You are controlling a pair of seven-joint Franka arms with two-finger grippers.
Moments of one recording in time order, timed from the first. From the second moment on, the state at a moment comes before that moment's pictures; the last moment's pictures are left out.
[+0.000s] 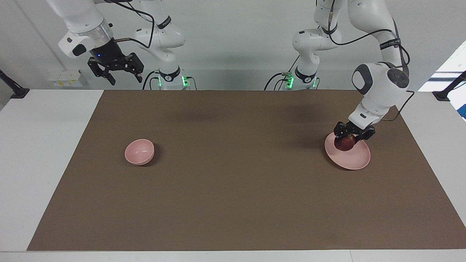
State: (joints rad) left arm 0.06 0.00 -0.07 -2.13 -0.20 2.17 0.27; right arm 0.12 -0.12 -0.15 -1.64 0.12 1.46 0.01
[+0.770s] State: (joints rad) left arm 0.05 -0.01 -0.33 -2.04 -0.72 2.12 0.12; right arm 0.24 -0.02 -0.14 -1.65 0.43 1.55 0.48
